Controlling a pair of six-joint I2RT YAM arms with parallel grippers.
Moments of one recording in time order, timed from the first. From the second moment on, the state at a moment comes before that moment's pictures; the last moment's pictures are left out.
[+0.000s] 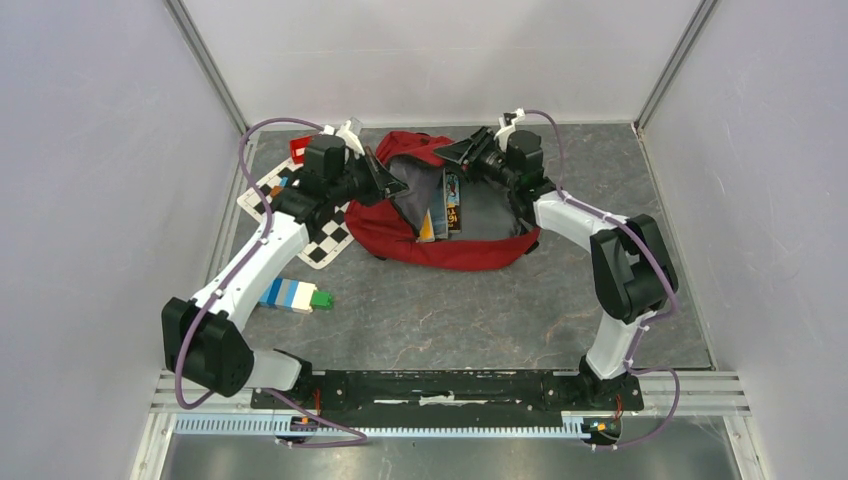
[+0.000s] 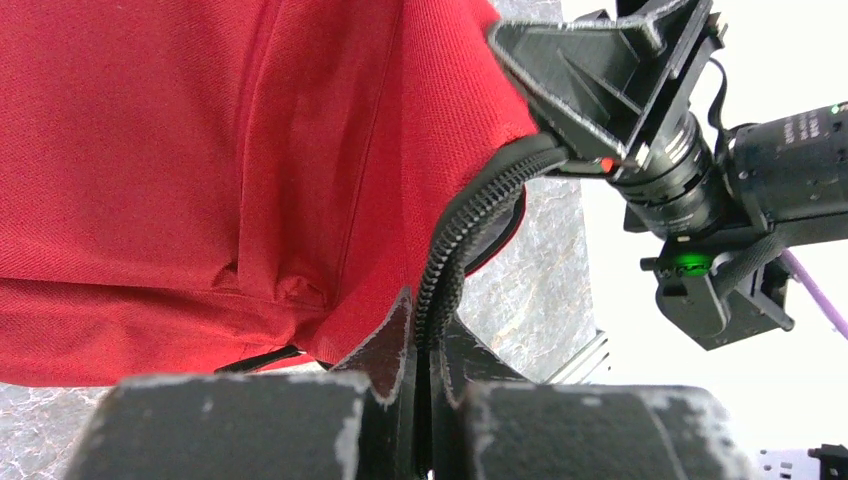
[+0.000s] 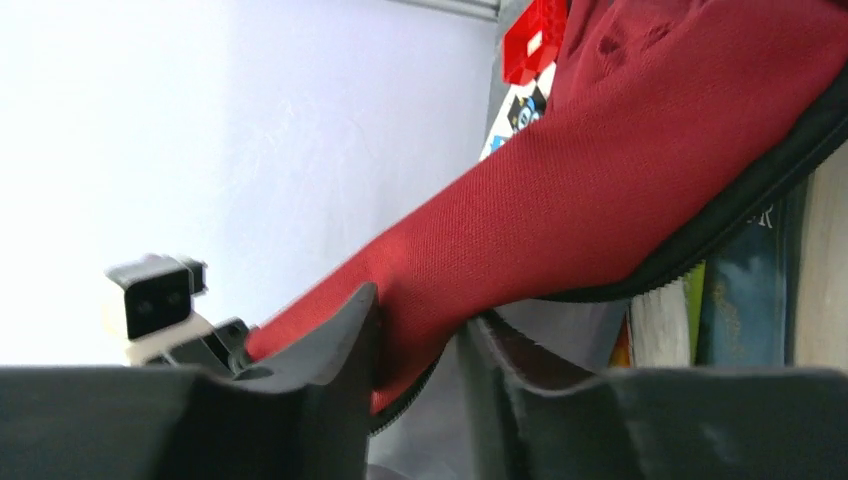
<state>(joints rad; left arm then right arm) -0.38 1.37 1.20 -0.30 0.33 -0.75 0.41 1.82 1.21 0.50 -0.42 1.25</state>
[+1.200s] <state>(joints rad) -0.80 1.72 1.50 -0.50 0.19 -0.37 0.04 1.76 1.42 -0.33 -0.21 0.17</state>
